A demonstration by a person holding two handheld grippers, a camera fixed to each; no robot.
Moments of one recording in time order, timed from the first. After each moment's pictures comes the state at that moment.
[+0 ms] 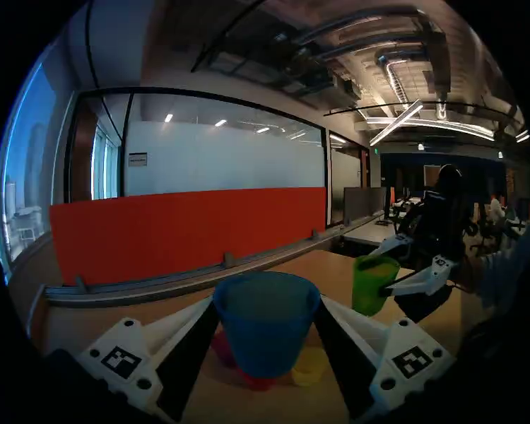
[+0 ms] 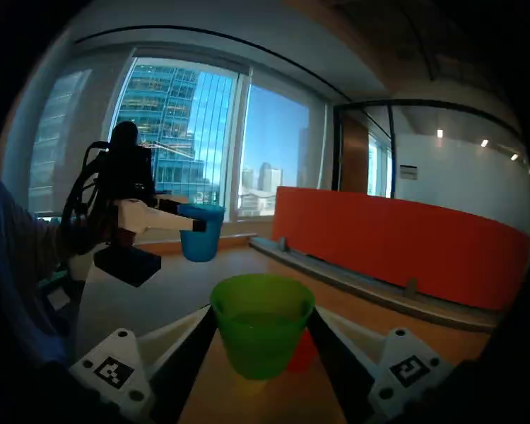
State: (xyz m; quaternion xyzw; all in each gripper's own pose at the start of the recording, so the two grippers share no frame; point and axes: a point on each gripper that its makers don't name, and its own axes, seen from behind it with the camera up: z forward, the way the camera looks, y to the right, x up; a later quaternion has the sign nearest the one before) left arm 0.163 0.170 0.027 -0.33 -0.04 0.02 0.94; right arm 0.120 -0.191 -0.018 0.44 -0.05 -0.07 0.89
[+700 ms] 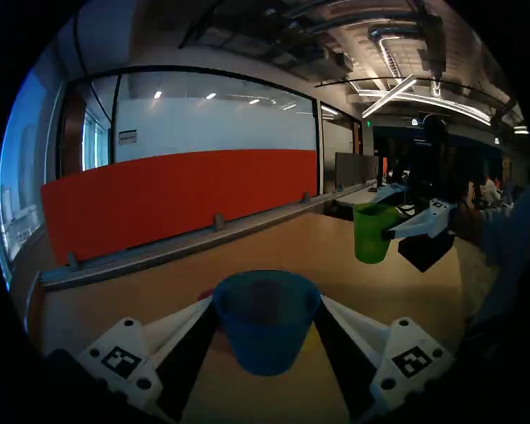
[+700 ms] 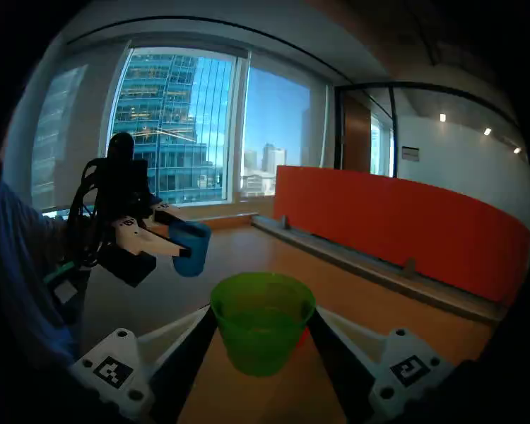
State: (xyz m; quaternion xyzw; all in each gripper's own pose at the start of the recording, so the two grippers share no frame) left arm 0.083 0.171 0.011 -0.35 -0.11 0.06 0.93; right arm 0.094 -0.158 -0.023 0.45 -0.10 -0.08 0.88
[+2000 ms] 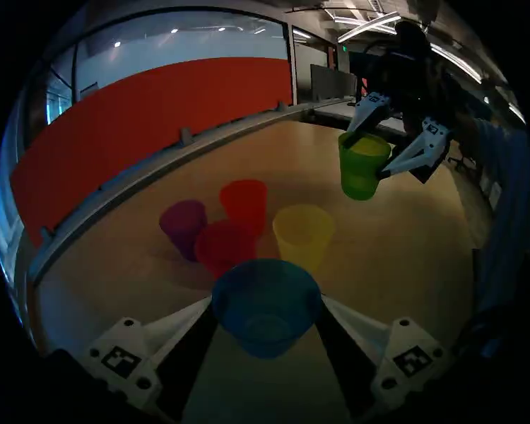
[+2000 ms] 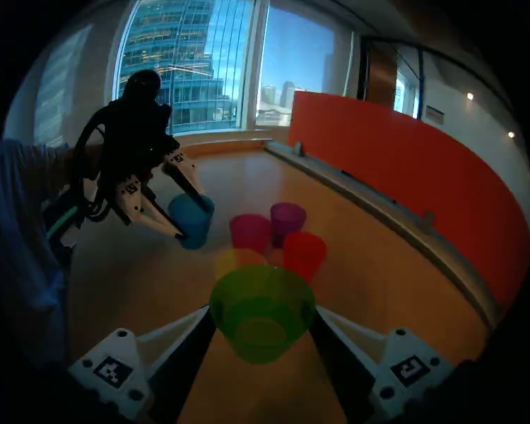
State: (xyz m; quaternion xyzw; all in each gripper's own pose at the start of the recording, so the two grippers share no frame) left arm -0.048 0.181 0.007 -0.39 -0.28 0.17 0.86; right arm -0.005 -0.142 -0.011 0.46 -0.24 -0.19 0.83
